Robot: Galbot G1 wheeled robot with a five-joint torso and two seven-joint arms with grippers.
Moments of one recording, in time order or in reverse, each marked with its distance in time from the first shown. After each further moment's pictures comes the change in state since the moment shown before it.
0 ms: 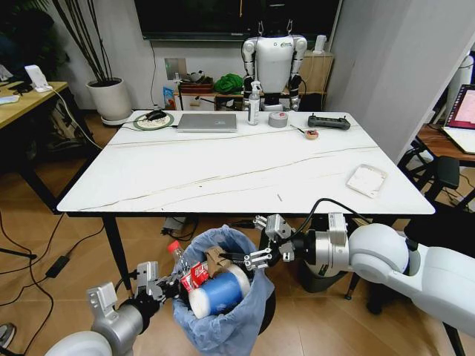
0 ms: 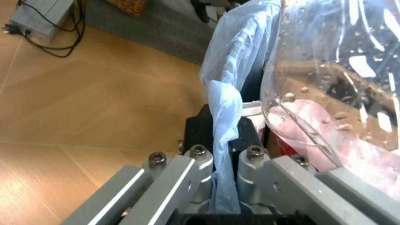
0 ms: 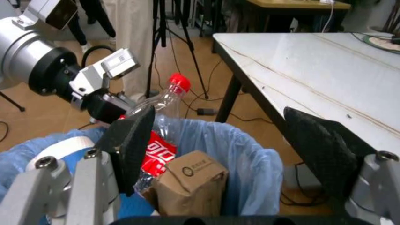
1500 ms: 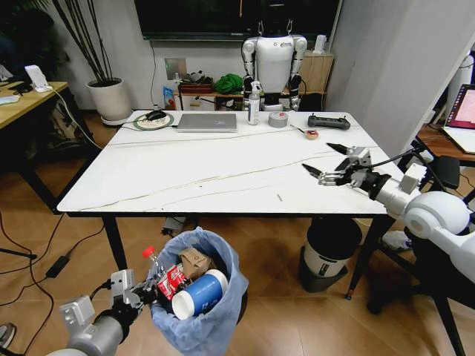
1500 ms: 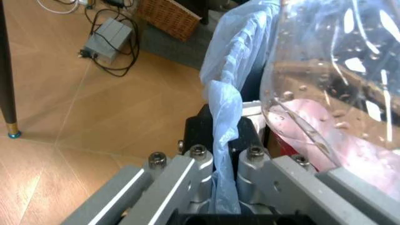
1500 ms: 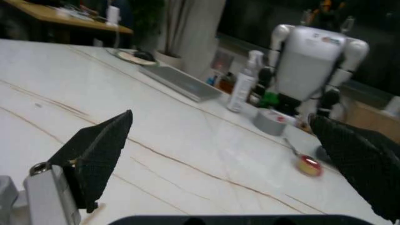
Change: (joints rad) left arm 0.144 -0.094 -0.149 -0.019 0.119 -0.031 0.002; right arm -0.260 -0.023 0.487 -0.421 -0.102 0.243 0.228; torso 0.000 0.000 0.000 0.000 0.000
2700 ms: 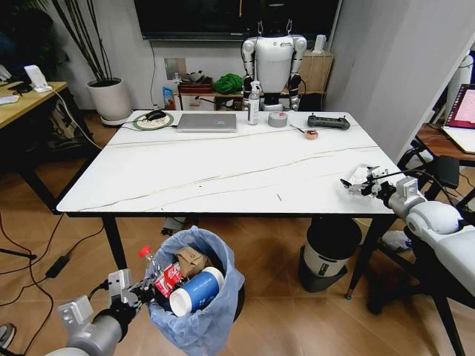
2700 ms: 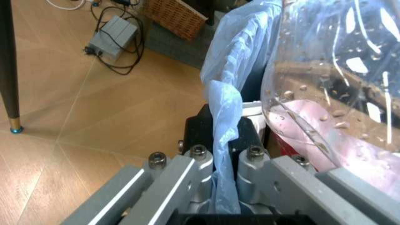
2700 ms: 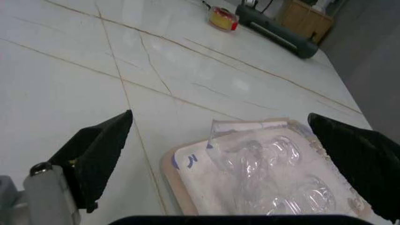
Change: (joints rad) left arm -0.028 -0.017 0.008 0.034 -0.011 0.000 -0.003; right arm 0.097 0.150 -0.049 -0.392 -0.161 -0.168 -0.003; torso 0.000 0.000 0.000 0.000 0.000
